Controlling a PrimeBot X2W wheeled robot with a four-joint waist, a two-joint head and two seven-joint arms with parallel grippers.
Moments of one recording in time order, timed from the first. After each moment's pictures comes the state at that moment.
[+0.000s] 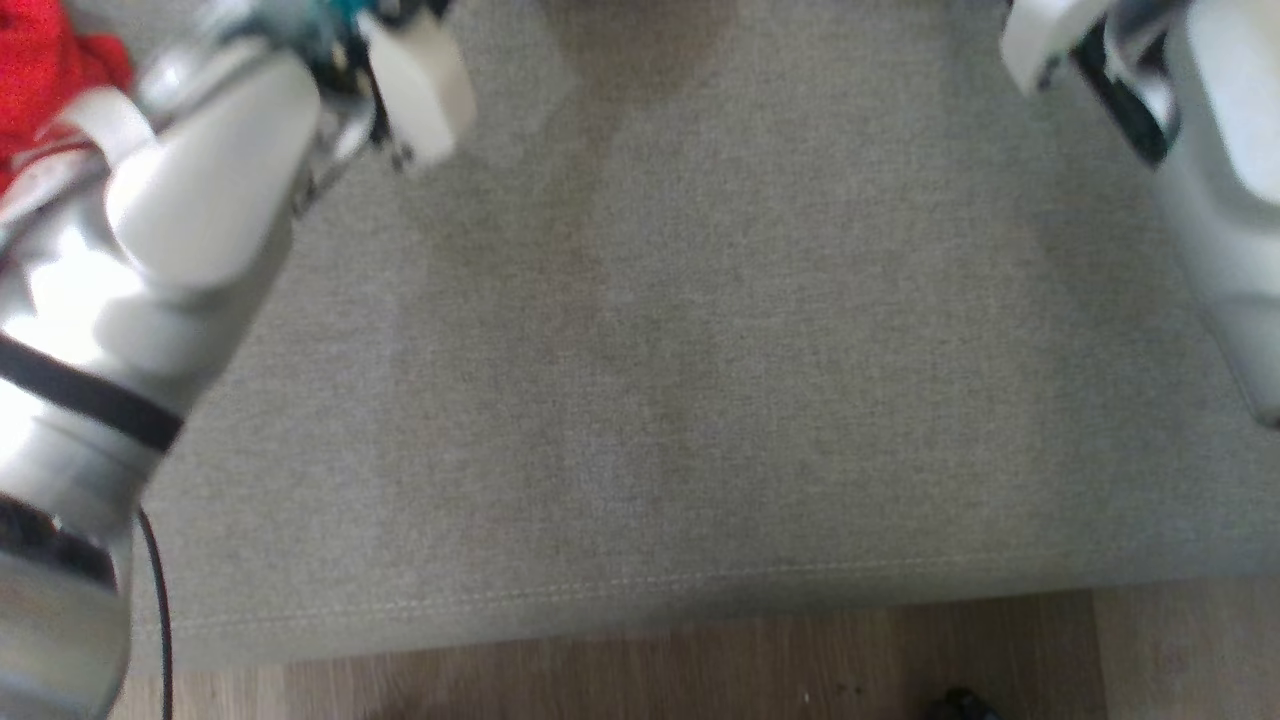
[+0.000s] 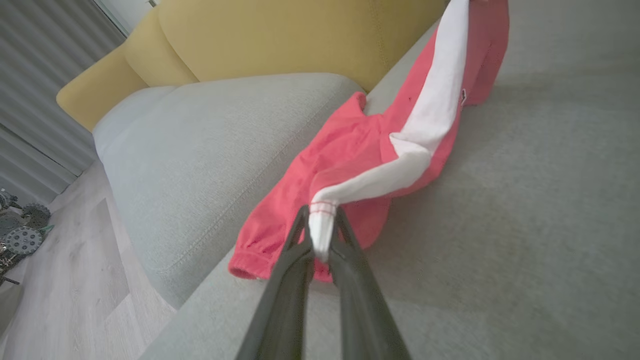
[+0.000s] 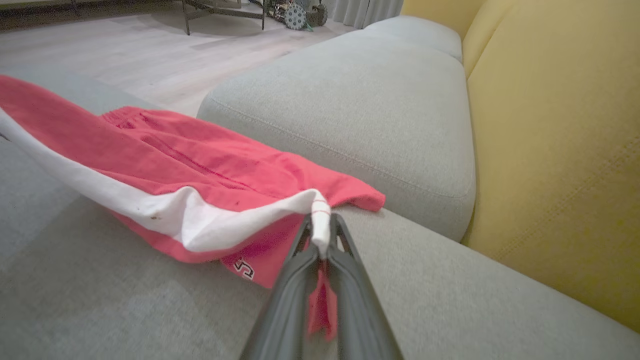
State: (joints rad) left arm -1.23 0.31 -0.96 0.72 -0.24 -0.13 -0.22; right arm -1.21 -0.37 0.72 0.92 0.28 0.12 -0.07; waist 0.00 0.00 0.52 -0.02
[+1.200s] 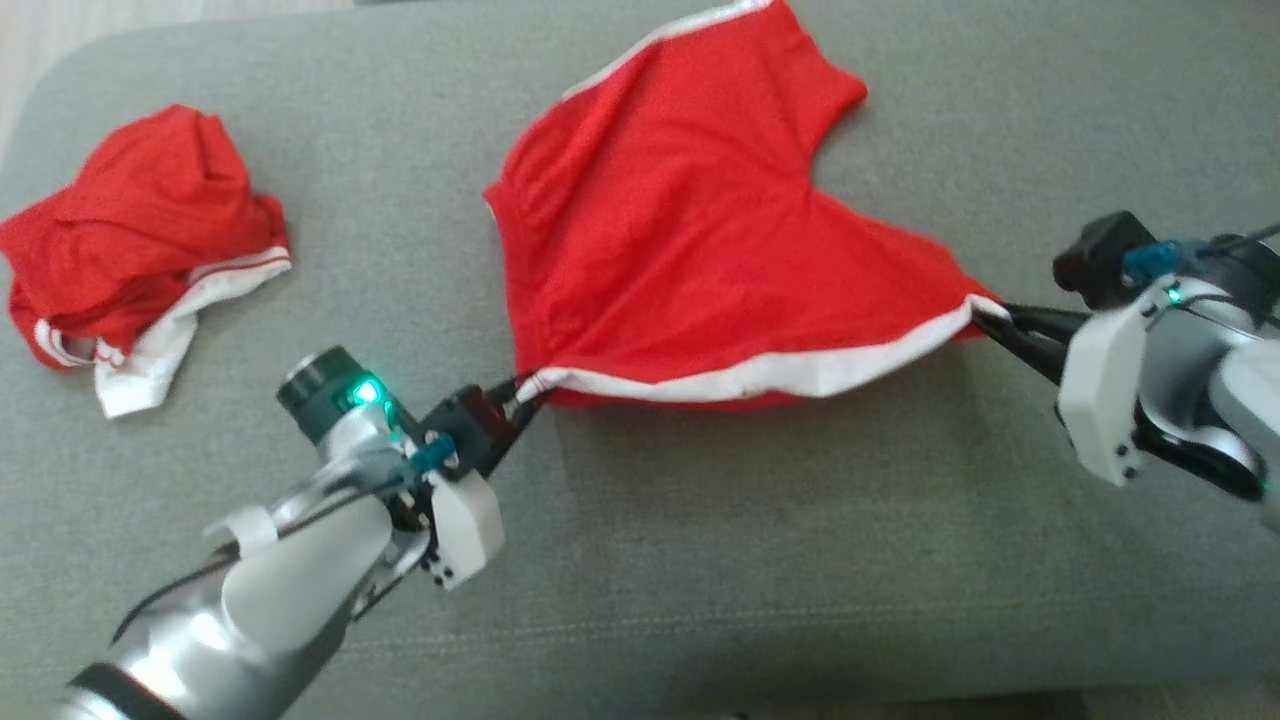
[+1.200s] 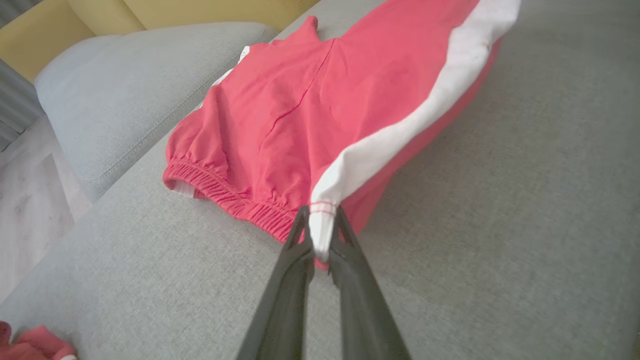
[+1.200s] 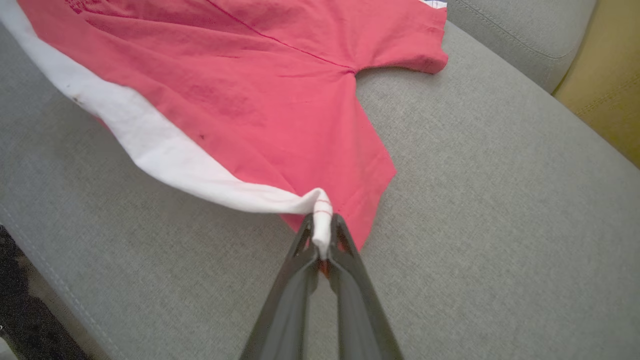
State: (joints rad) left arm -0.66 0.40 -1.09 0.55 -0.32 -0.06 -0.24; right arm -0.85 -0.85 1.26 0.46 0.76 0.12 0.26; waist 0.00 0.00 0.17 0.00
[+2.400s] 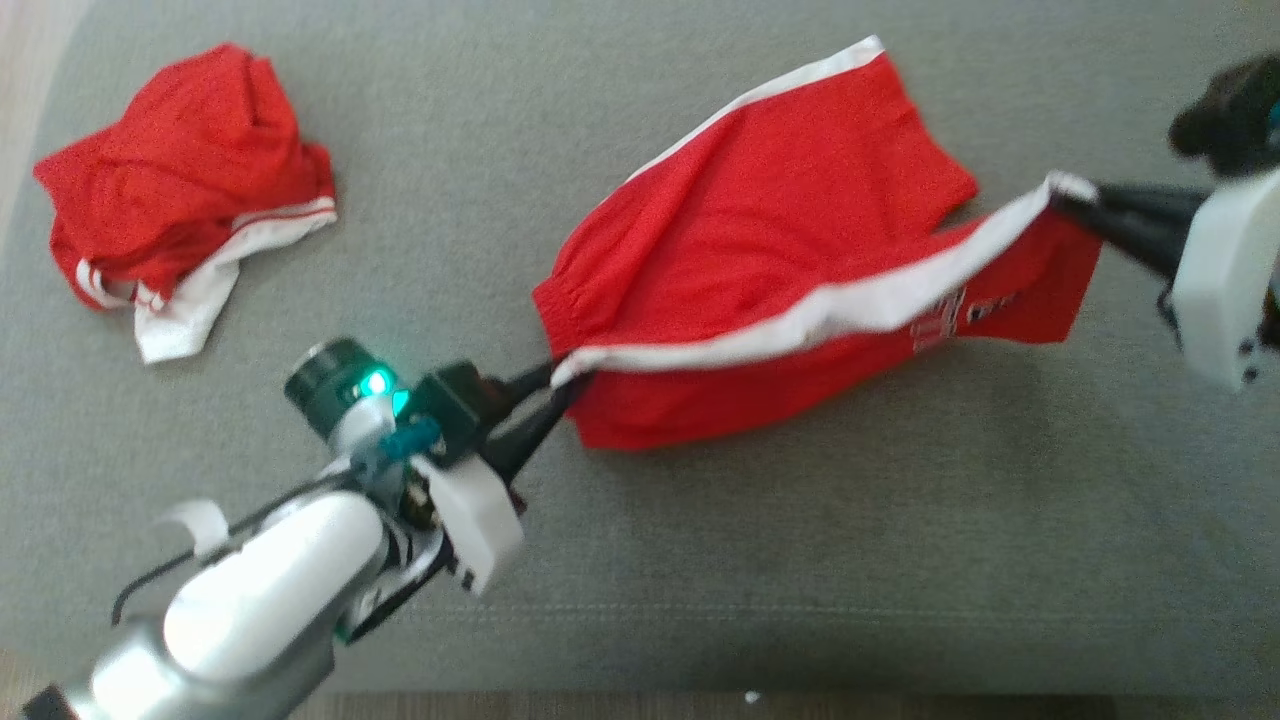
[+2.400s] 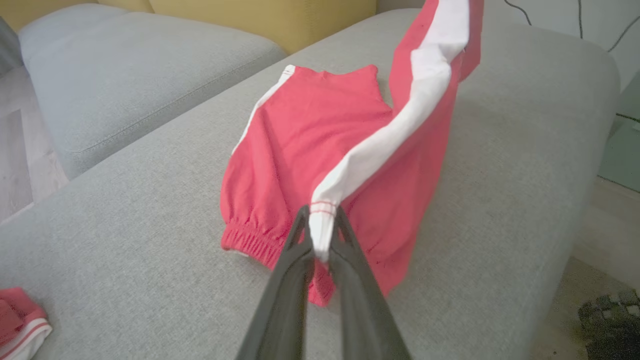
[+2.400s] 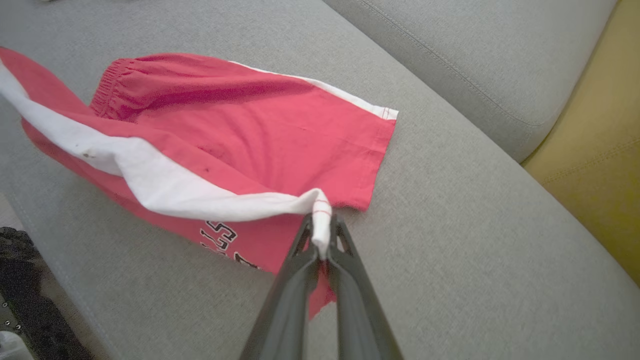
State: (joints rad) left arm -0.58 0.52 -1.04 0.13 -0.48 -0.01 -0.07; right arm -0.94 -1.05 1.13 0.15 0.87 0.12 0.48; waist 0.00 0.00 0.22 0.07
